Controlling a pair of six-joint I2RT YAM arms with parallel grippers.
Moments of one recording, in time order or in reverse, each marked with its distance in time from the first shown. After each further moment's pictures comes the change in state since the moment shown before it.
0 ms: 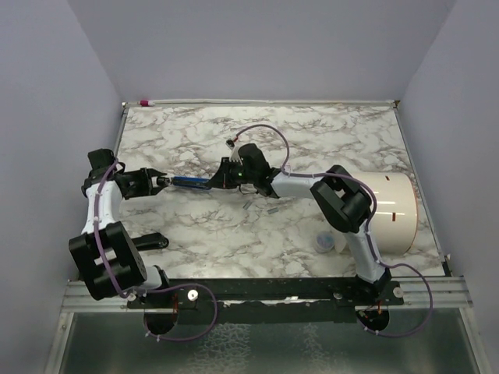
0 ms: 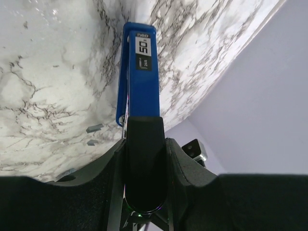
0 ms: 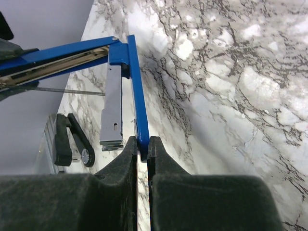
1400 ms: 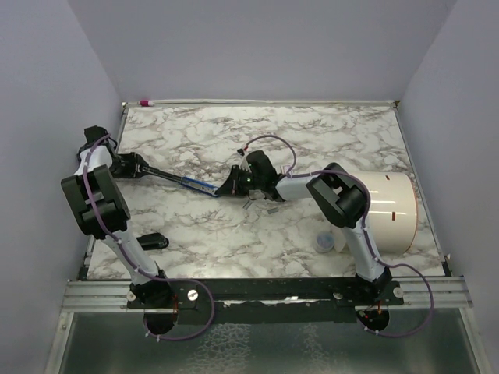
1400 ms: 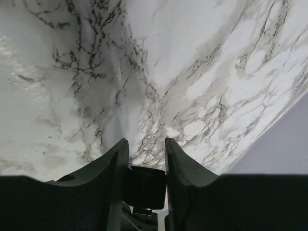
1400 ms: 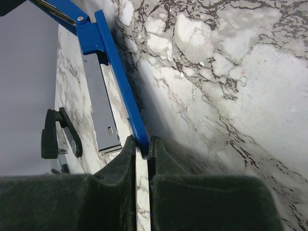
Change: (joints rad) left arm 0.056 0.534 0.430 -0.016 -0.282 0.183; right arm -0.053 0.068 -0.090 0.055 -0.069 0.117
